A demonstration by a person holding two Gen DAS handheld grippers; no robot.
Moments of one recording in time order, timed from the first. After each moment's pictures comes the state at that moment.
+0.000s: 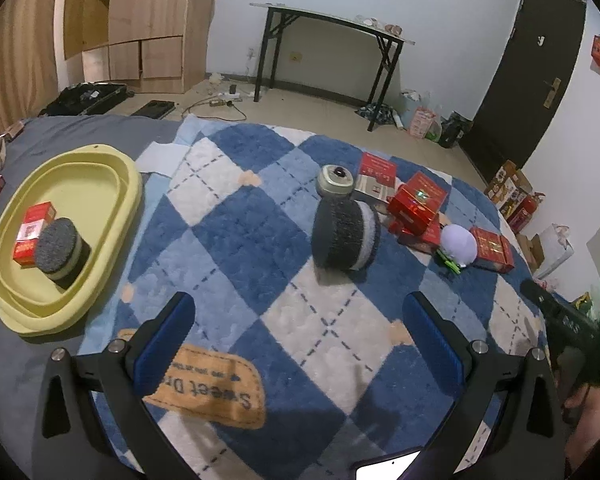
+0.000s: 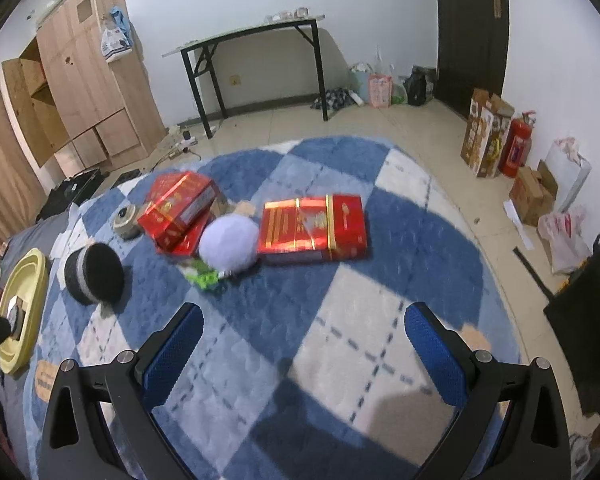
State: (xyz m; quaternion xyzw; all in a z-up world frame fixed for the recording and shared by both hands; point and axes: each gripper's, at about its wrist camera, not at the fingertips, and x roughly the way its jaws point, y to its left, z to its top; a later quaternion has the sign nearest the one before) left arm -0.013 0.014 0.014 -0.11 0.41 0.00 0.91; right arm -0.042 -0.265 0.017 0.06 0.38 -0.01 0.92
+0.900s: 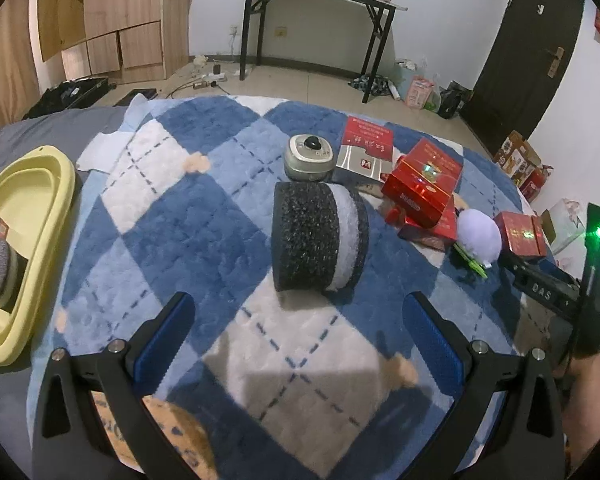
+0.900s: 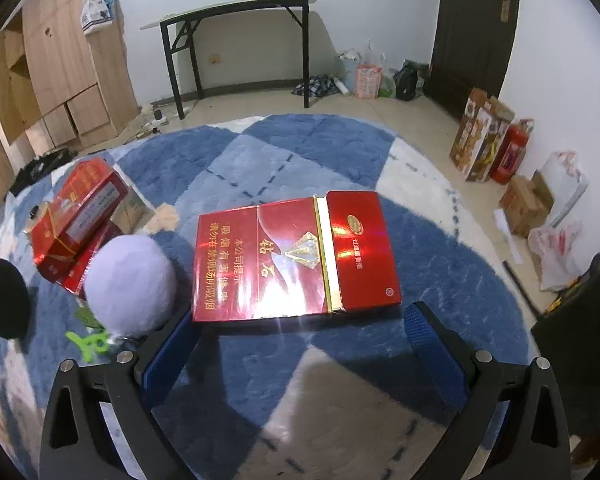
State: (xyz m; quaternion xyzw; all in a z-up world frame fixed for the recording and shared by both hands) left arm 0.056 -0.023 -0.032 -0.09 0.44 0.00 0.89; right arm 0.067 -0.277 -0.052 0.01 0.40 -0.04 0.92
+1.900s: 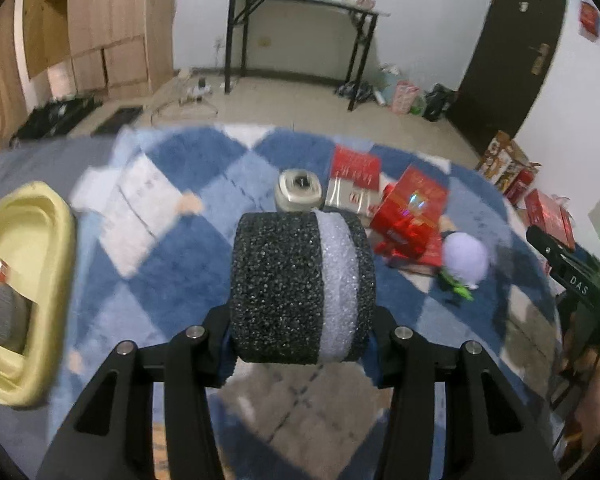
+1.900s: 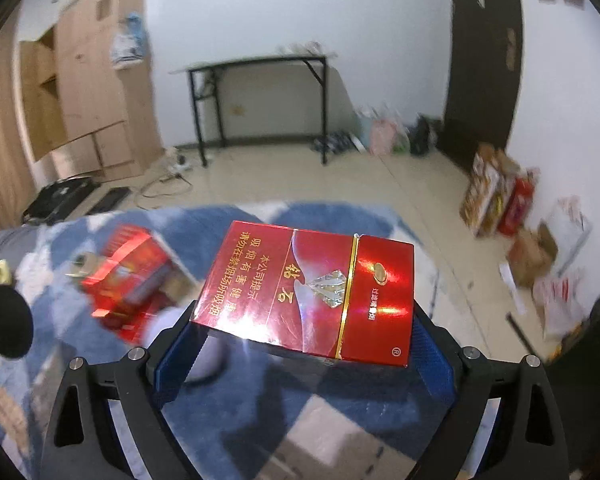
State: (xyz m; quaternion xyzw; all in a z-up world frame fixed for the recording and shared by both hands) left arm 0.058 -0.011 0.011 -0.06 0.42 -0.04 0.90; right arm 0.034 -0.270 0.013 0.00 0.31 0.00 0.95
